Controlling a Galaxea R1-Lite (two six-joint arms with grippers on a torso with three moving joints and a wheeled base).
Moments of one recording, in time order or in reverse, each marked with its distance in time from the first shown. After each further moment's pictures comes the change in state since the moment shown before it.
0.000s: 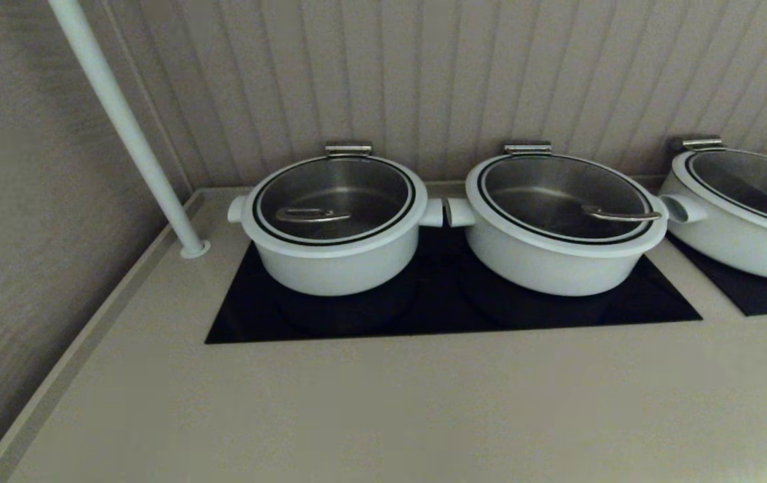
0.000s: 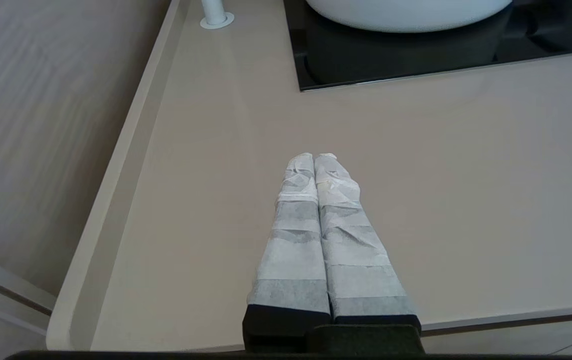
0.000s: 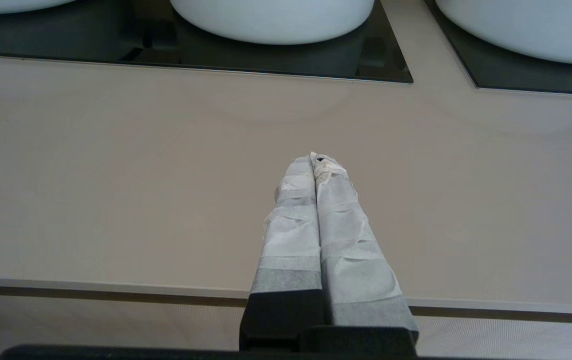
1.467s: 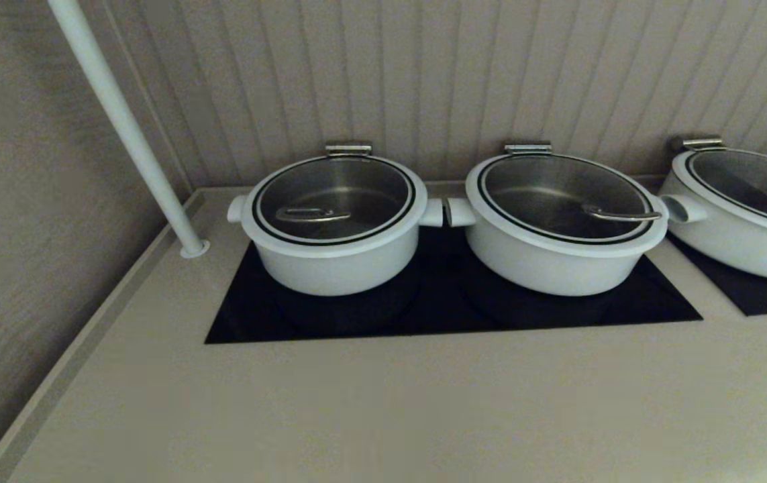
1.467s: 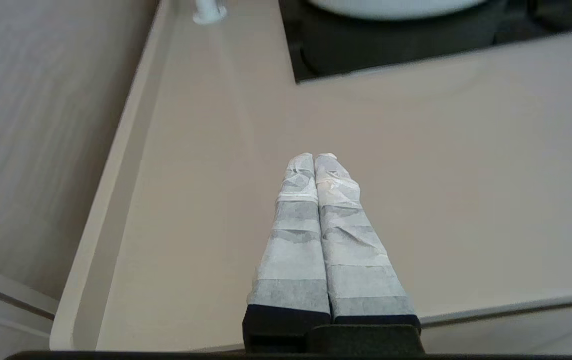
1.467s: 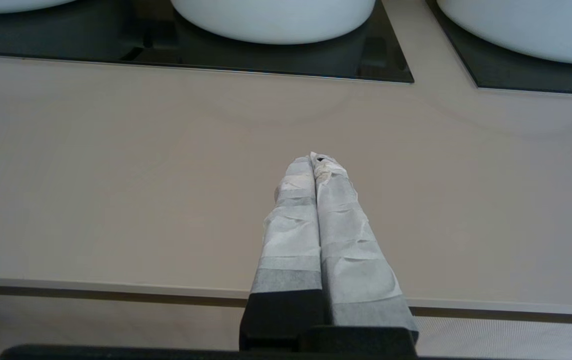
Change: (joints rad) left arm 0.000 0.028 -0.001 0.000 -0.015 0.038; right arm 0.000 0.000 0.000 0.000 0.000 0.000
